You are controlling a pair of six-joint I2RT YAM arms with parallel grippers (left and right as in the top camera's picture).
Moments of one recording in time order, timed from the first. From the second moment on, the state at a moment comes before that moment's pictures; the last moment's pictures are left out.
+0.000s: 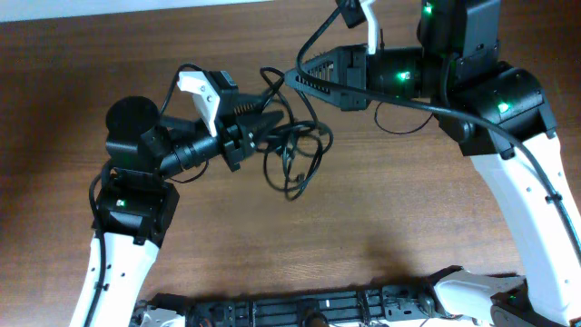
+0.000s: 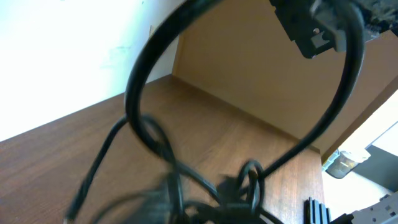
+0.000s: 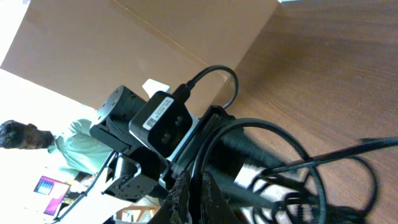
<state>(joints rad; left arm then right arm) -0.25 1.09 1.00 -0.07 0.86 -0.13 0.35 1.43 1.77 -0.77 -0.98 0.55</state>
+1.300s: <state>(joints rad) -0.22 1.09 1.00 -0.25 0.48 -0.25 -0.09 1.43 1.77 -0.68 -1.19 0.40</state>
